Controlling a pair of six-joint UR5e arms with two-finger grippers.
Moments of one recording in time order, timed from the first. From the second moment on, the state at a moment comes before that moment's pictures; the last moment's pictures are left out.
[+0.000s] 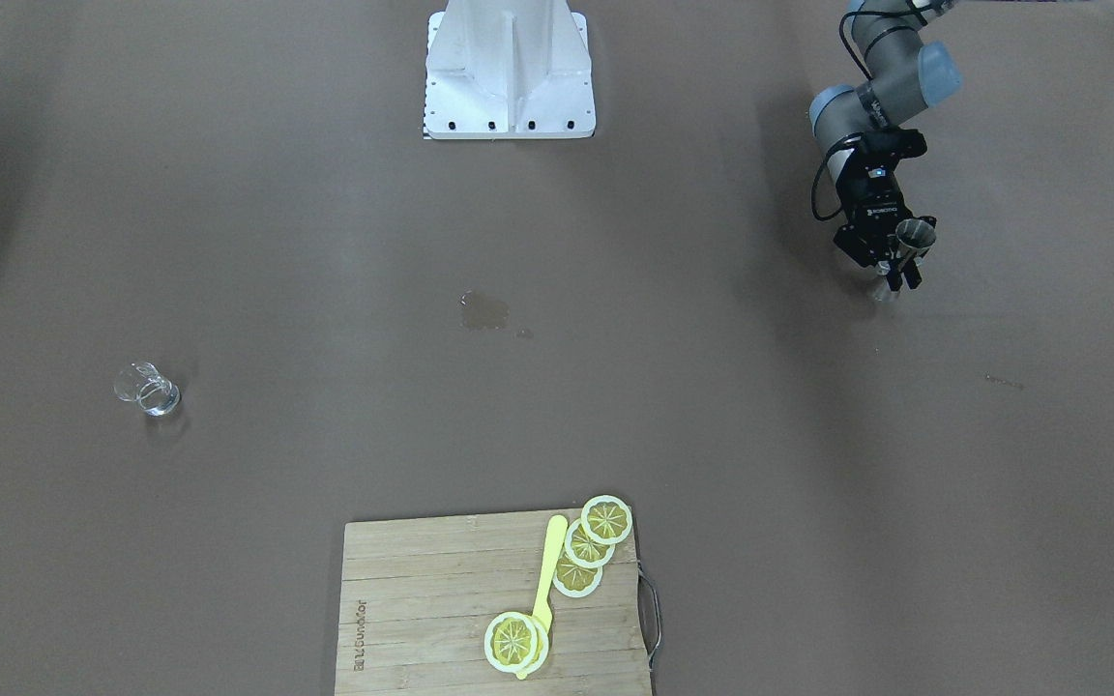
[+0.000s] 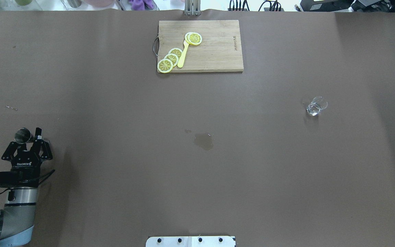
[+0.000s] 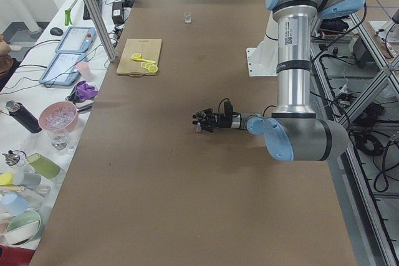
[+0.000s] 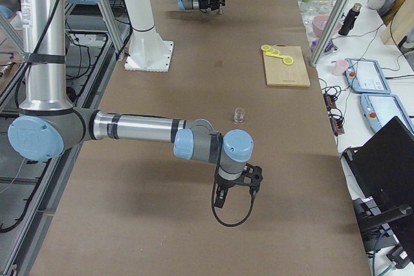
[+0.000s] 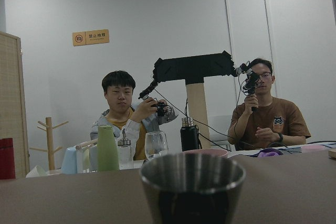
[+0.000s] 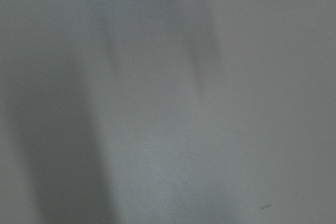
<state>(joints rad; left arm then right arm) -0.10 -1.42 -1.63 -1.66 0.02 -2.28 1.58 -1.62 1.59 -1.66 2.28 0.12</state>
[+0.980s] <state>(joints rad) -0.09 -1.42 -1.63 -1.64 0.02 -2.28 1.58 -1.61 1.59 -1.65 2.28 0.11</state>
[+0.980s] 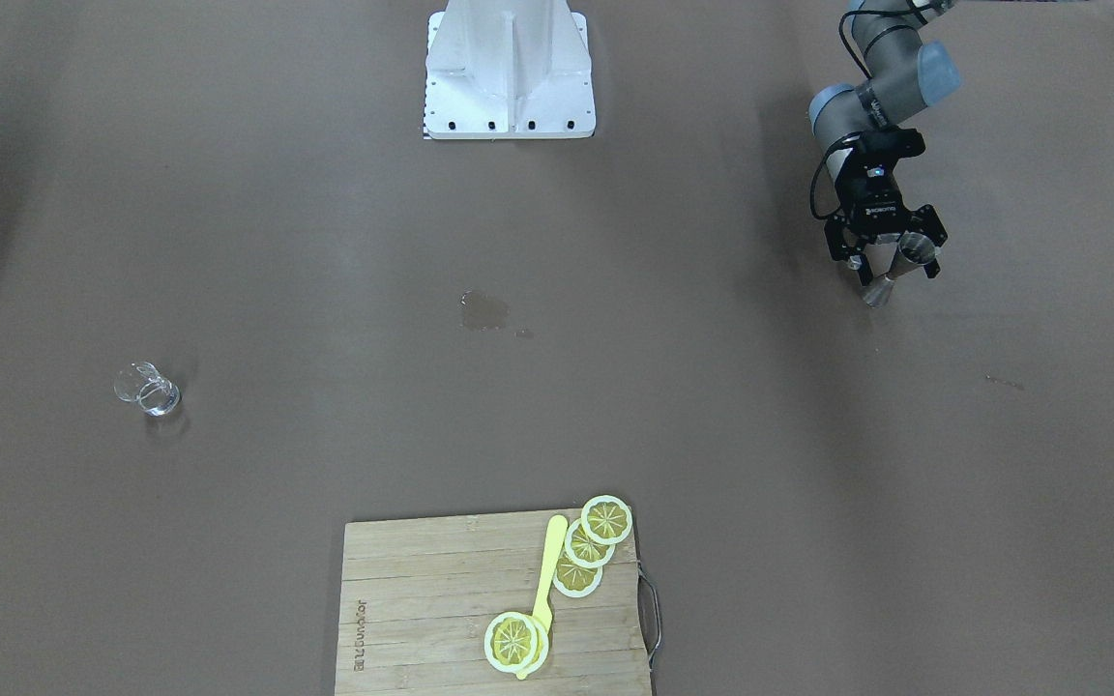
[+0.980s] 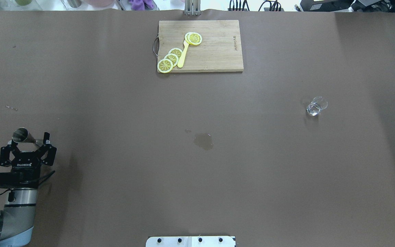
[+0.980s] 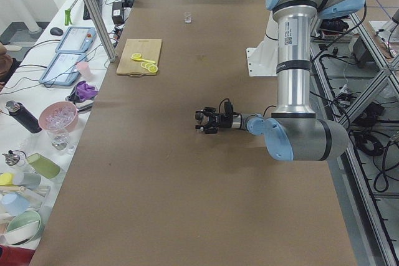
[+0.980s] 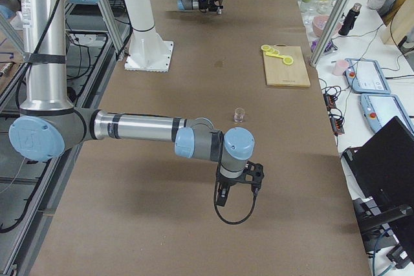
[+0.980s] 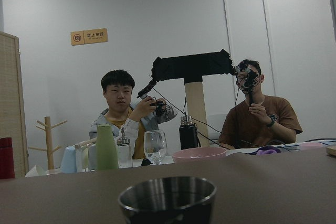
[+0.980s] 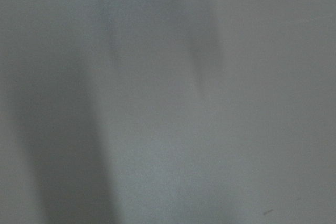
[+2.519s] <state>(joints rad) -0.07 -1.37 -1.67 -1.59 0.12 -2.40 1.58 -1.61 1.59 -1.65 2.28 0.11</state>
